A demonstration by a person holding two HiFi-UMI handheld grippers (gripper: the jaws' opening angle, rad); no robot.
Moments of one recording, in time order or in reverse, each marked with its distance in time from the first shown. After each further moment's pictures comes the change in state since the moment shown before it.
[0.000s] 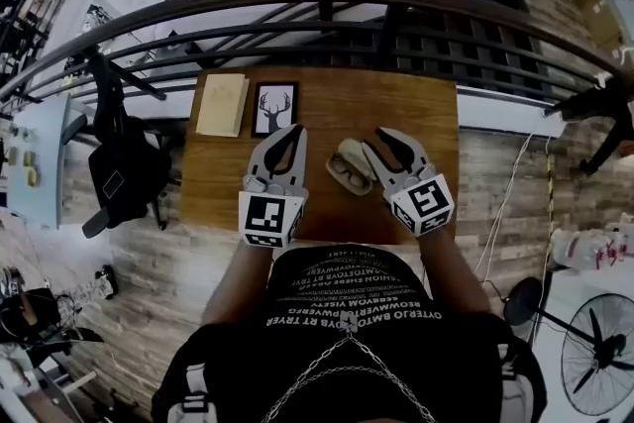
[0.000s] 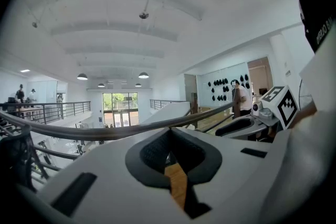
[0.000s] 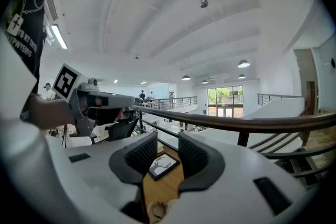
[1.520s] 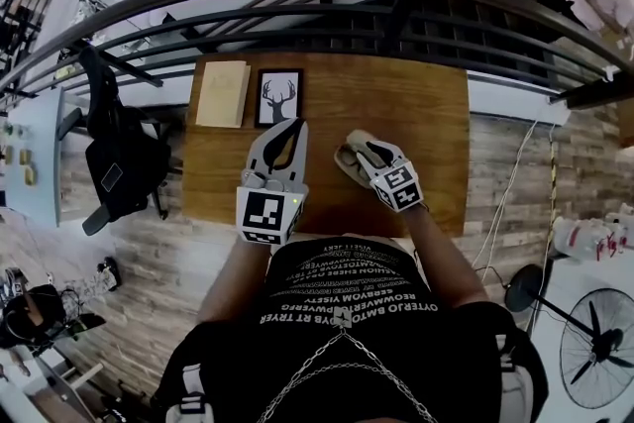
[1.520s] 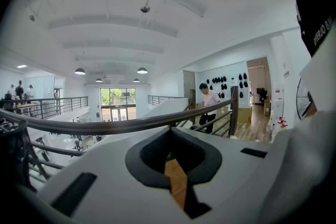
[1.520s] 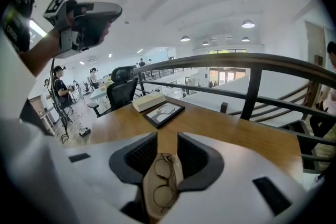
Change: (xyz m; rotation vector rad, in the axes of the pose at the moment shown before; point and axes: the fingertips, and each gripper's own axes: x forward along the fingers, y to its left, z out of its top) left arm 0.010 0.030 -0.023 -0.015 0.042 -0.033; right arm 0.071 0.006 -0.213 0.087 0.407 0.042
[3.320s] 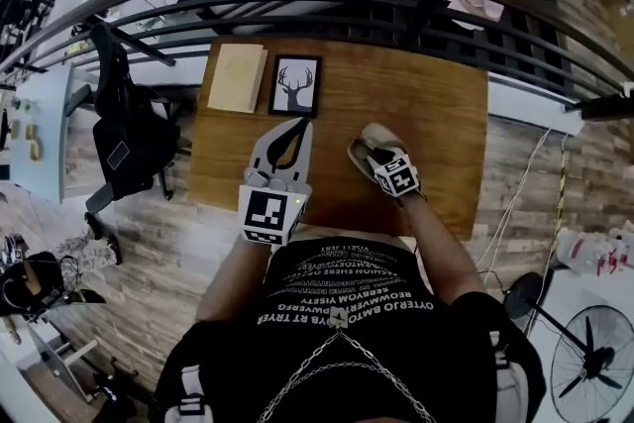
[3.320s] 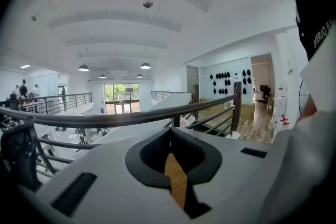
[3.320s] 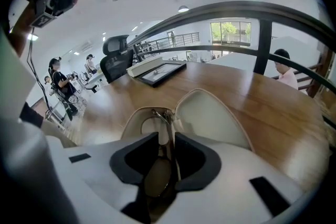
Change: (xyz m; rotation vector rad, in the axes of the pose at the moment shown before) left arm -0.015 0.014 -0.027 -0.012 0.060 0.036; right arm 0.075 -0.006 -0.121 0.069 0.278 0.055
